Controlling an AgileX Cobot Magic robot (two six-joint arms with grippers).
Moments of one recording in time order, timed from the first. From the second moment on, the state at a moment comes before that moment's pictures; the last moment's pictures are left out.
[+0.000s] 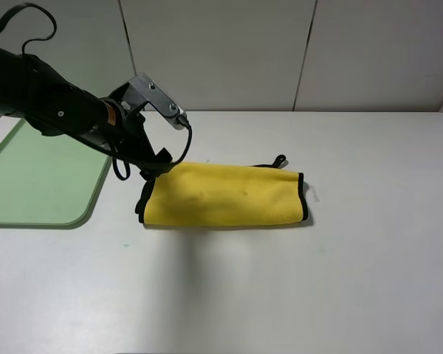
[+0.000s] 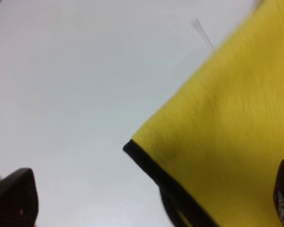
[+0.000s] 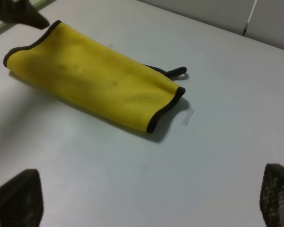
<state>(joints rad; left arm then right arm) -0.48 1.77 -0.91 0.39 0.00 -0.03 0.41 -0.01 -0.50 0.07 1.03 -0.11</state>
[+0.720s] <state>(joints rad) -0.48 1.86 -0.90 0.38 0.13 -0.48 0.41 -0.01 -0.50 0.10 1.03 -0.04</state>
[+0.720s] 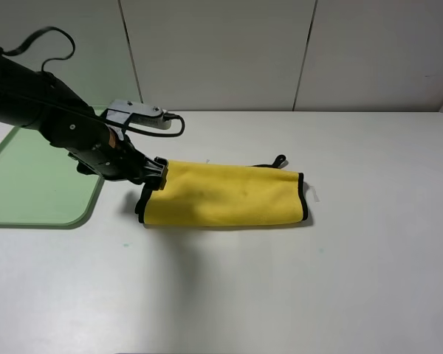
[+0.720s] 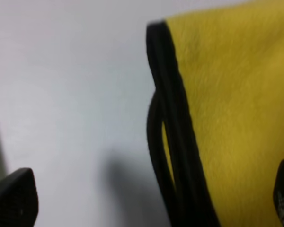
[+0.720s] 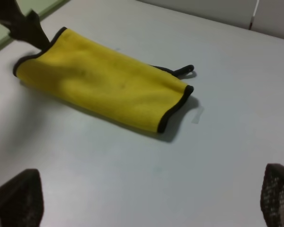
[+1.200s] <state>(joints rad) -0.48 1.97 -0.91 0.38 0.04 -0.49 0.41 -0.01 -0.50 0.10 1.03 -0.03</state>
